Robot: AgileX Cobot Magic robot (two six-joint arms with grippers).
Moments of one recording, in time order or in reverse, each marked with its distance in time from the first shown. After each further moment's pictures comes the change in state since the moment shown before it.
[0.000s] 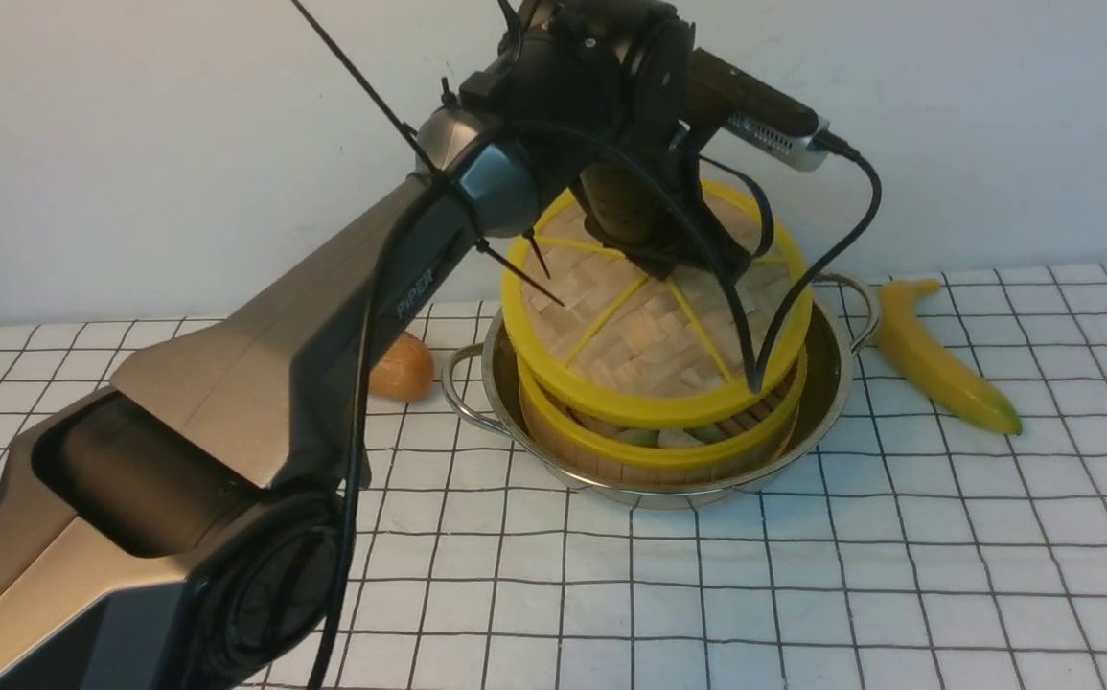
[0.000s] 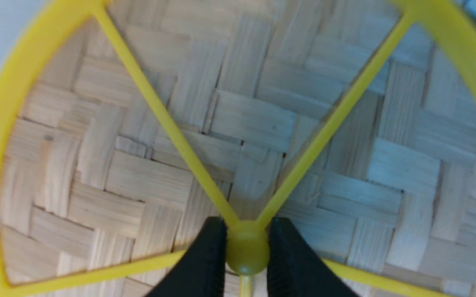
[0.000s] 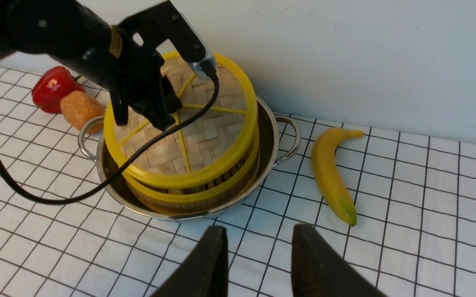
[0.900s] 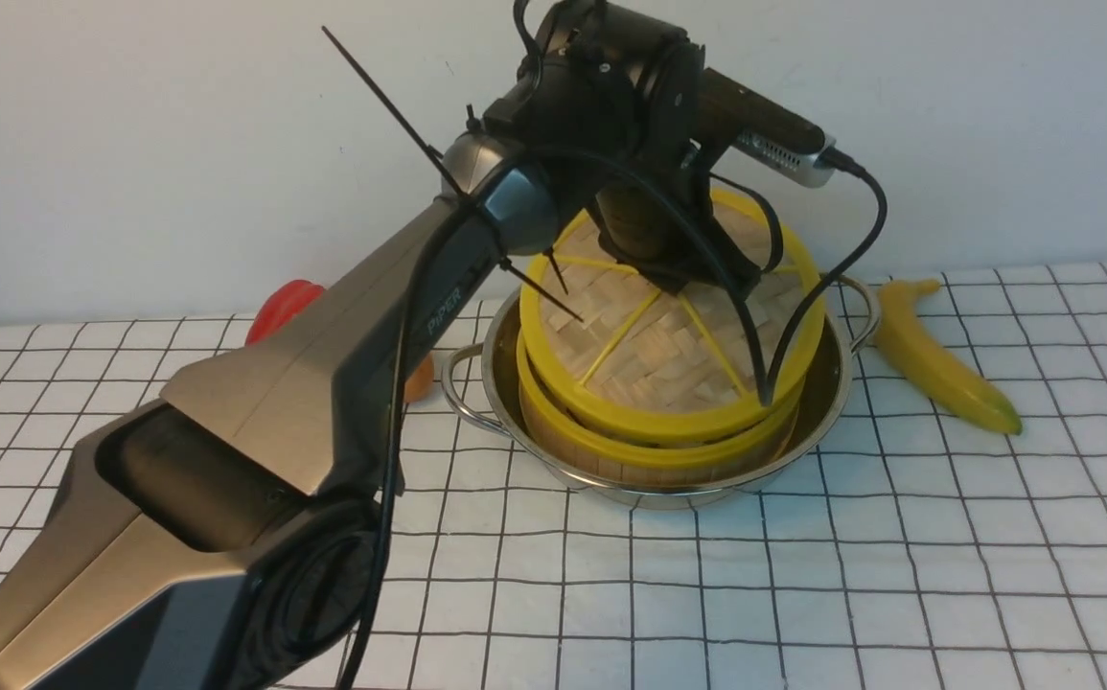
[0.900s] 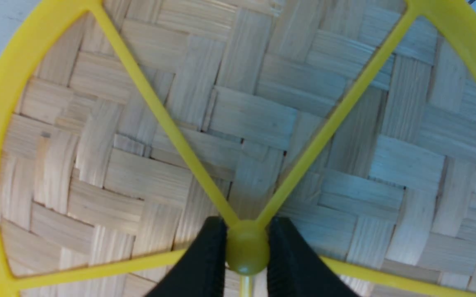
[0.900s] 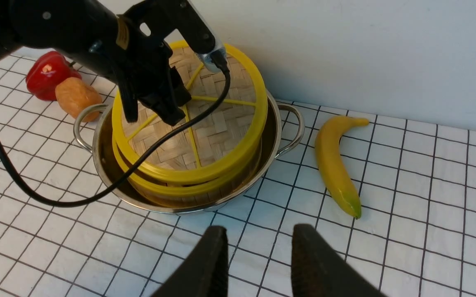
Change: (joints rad) right arm 0.000 0.040 0.000 0.004 -0.009 0.000; left arm 0.000 0.077 -0.050 -0.023 0.004 0.000
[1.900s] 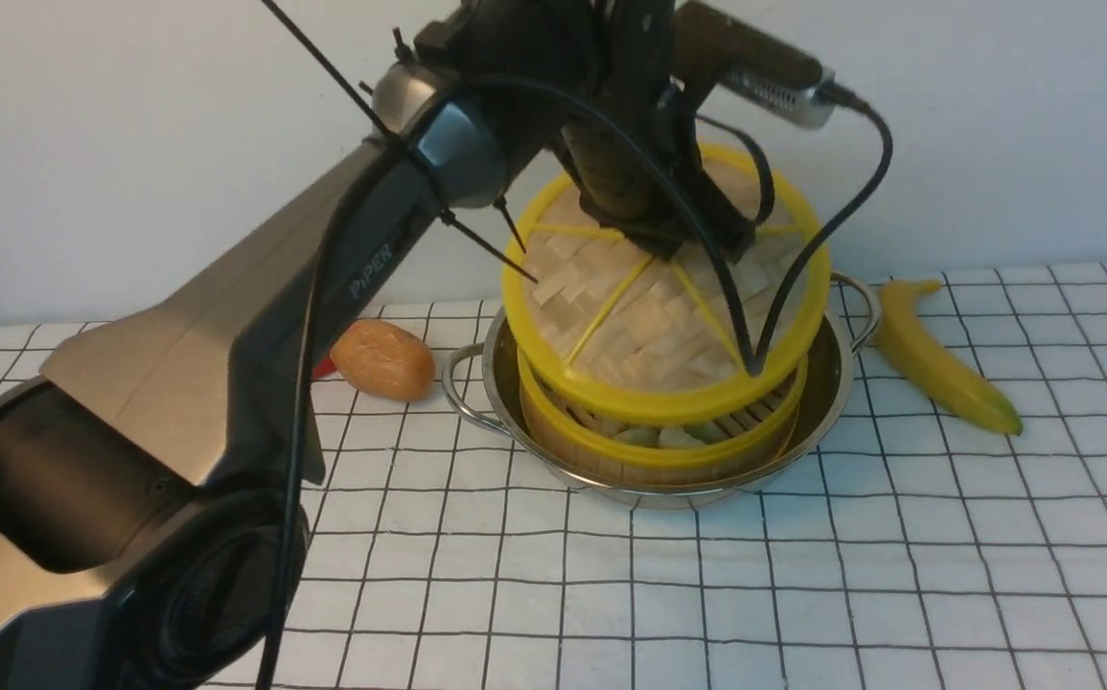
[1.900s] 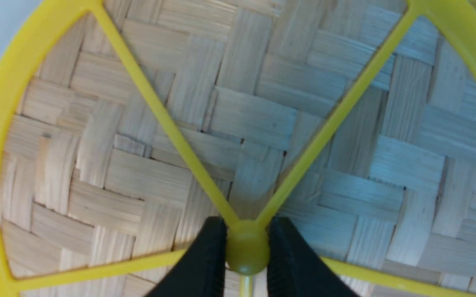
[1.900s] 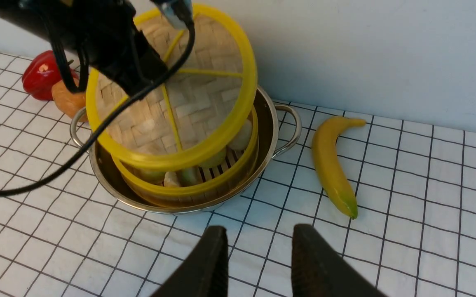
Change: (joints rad) right arm 0.000 0.000 0.000 -0.007 0.000 0.000; left arm 0.000 -0.162 0.163 -0.017 -0.001 -0.013
